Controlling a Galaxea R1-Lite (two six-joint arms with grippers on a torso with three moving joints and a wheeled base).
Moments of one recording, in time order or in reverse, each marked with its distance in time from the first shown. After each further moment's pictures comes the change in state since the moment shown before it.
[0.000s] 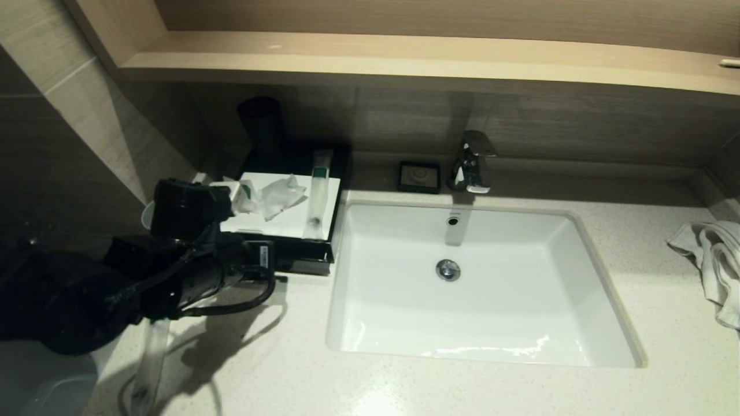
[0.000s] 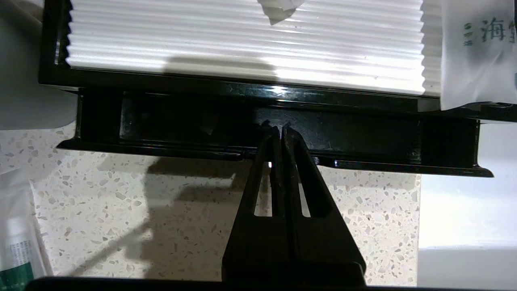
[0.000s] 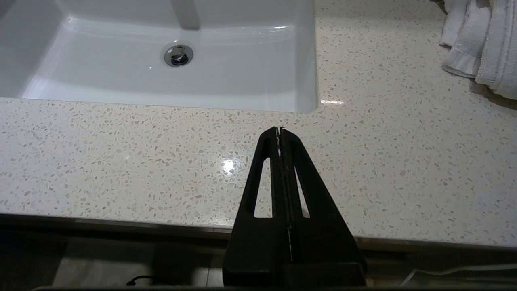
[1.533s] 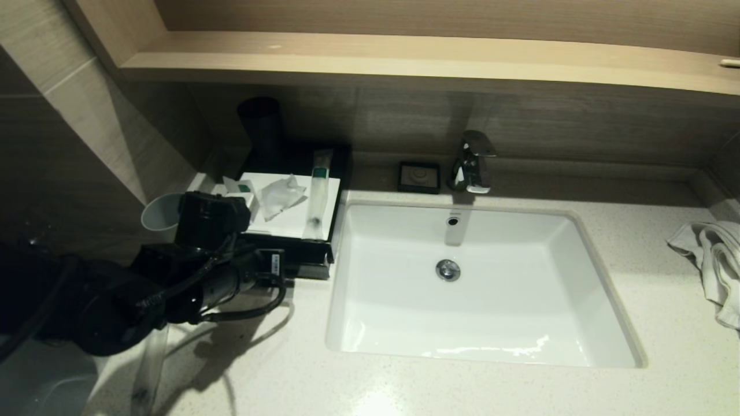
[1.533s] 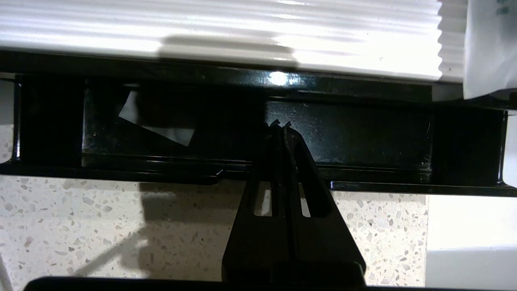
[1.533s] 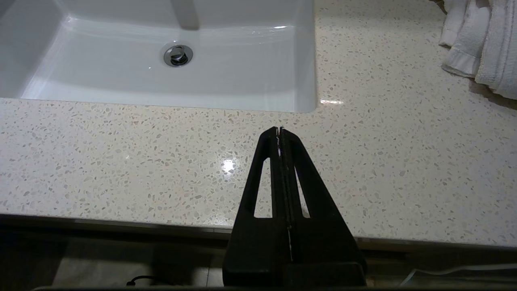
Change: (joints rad) left arm -0.022 0.065 0.007 -0.031 0.007 -0.016; right arm 0.000 0.000 0.000 0.000 0.000 0.000
